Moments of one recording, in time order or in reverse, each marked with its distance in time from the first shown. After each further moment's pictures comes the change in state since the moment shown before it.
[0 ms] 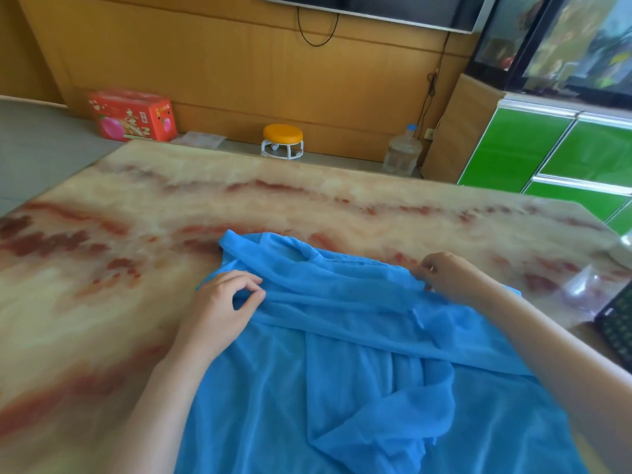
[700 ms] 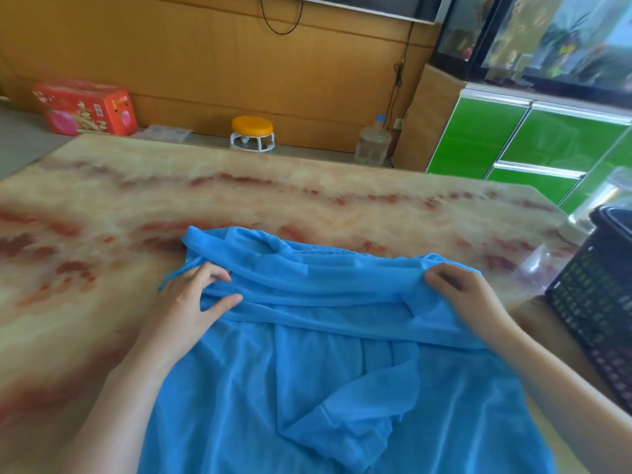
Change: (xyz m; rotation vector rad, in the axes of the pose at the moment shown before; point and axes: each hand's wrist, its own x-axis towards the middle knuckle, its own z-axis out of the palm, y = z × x) left_hand 0.000 -0.002 -0.001 0.008 -0.093 0.021; right_hand -0.046 0.070 0.019 0.510 0.318 -0.189
